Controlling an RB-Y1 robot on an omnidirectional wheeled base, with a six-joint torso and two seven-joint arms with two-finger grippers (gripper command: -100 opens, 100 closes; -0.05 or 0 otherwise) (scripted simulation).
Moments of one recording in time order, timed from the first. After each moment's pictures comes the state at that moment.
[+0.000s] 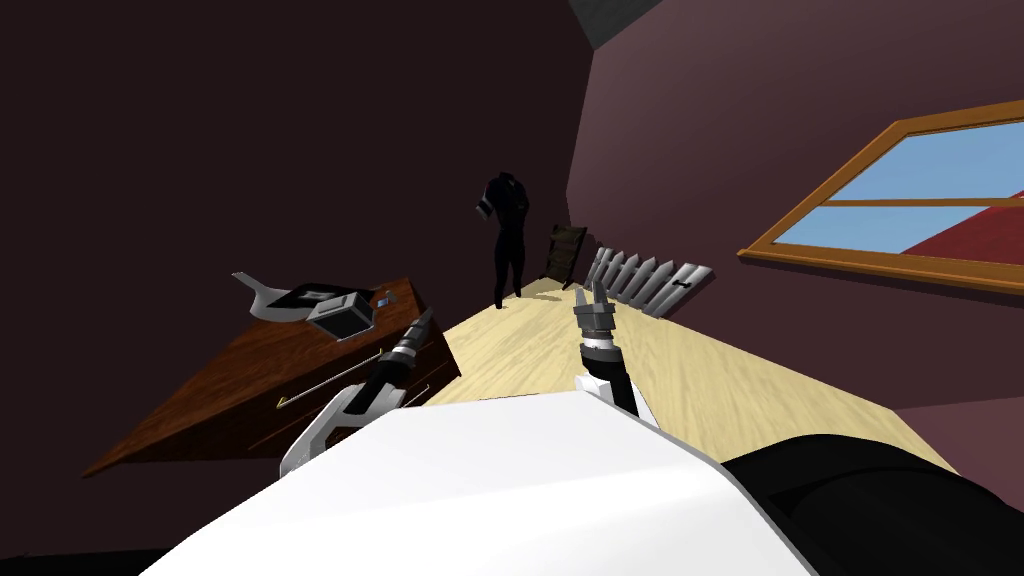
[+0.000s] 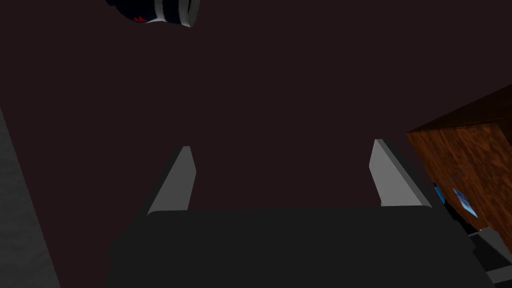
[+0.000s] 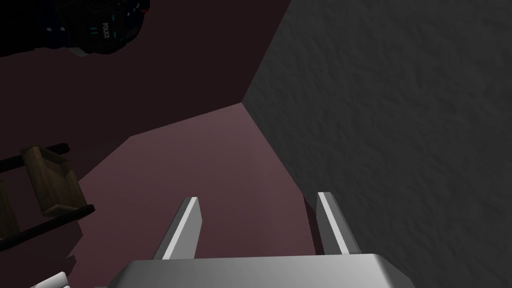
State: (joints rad) left arm 0.44 0.45 -0.01 -2.10 -0.08 0.11 -0.02; right arm 0.55 -0.05 0.05 -2.27 0.02 -0.51 -0.12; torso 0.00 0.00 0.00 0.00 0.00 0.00
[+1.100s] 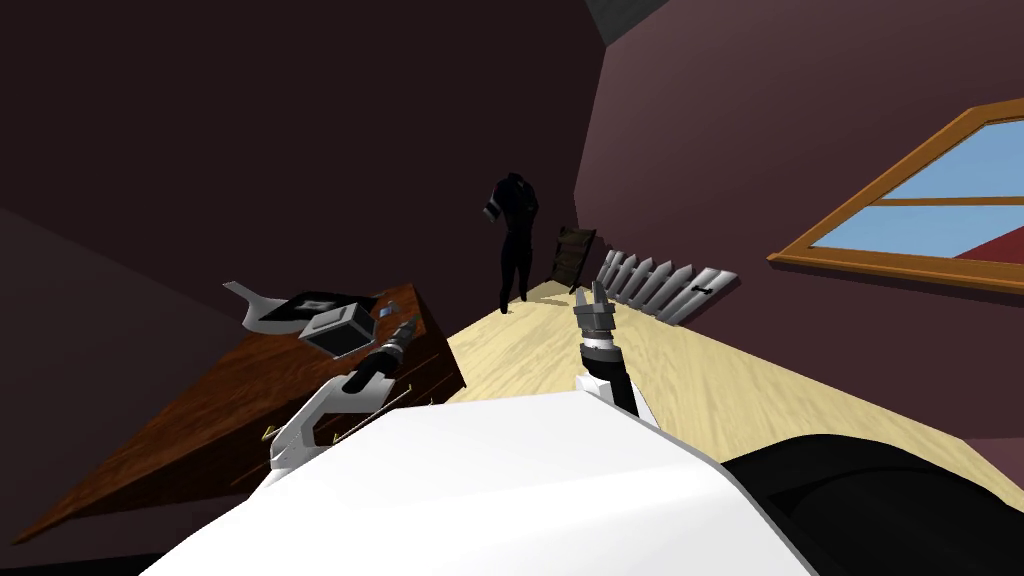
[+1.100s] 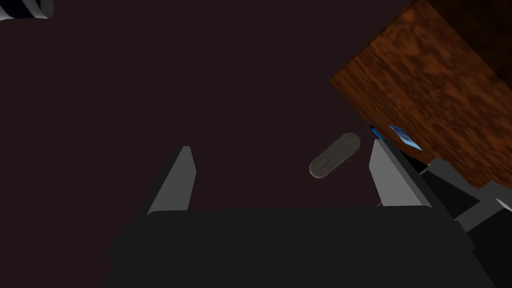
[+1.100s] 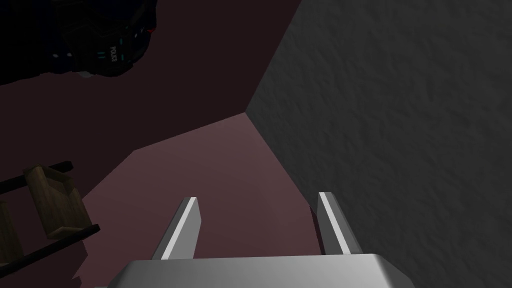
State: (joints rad) left arm 0.36 0.52 0.07 -1.99 -0.05 0.38 -0.08; right arm 0.55 -0.05 0.05 -2.27 0.02 -0.51 -0.12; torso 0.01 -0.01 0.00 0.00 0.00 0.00
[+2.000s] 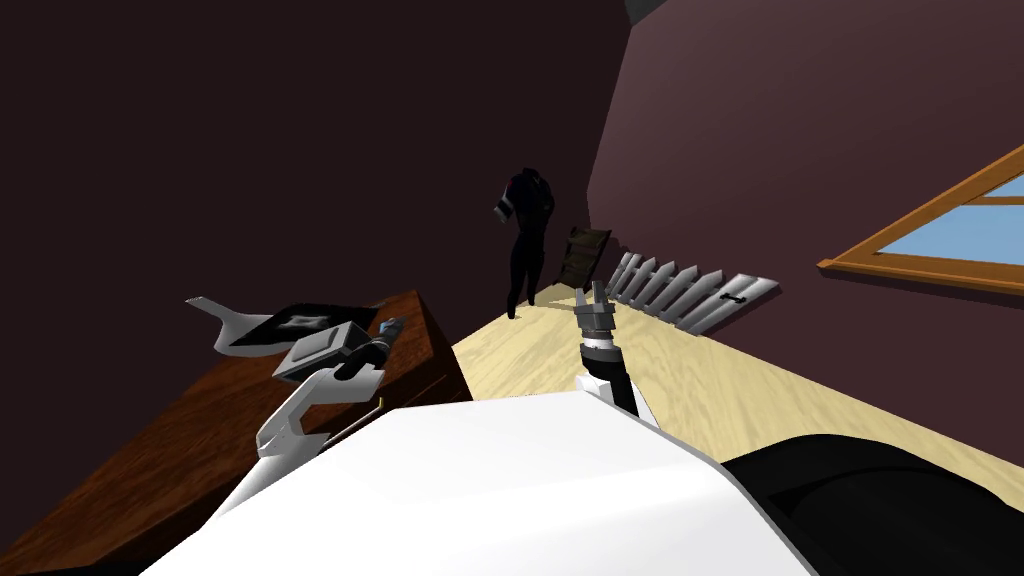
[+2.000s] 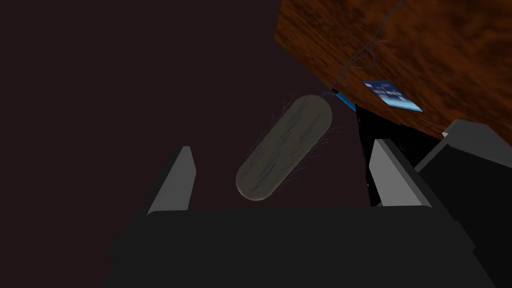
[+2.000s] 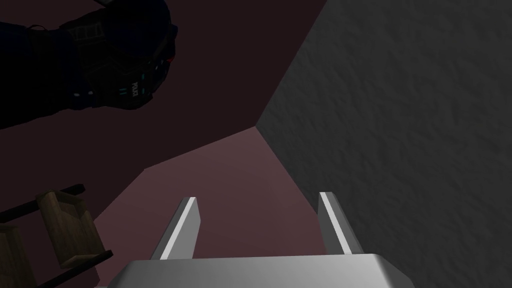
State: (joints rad) left arm 0.30 0.56 0.15 -1.94 -0.03 0.55 -0.13; right arm 0.55 -0.05 0.05 -2.27 0.02 -0.51 -0.12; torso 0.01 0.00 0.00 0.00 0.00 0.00
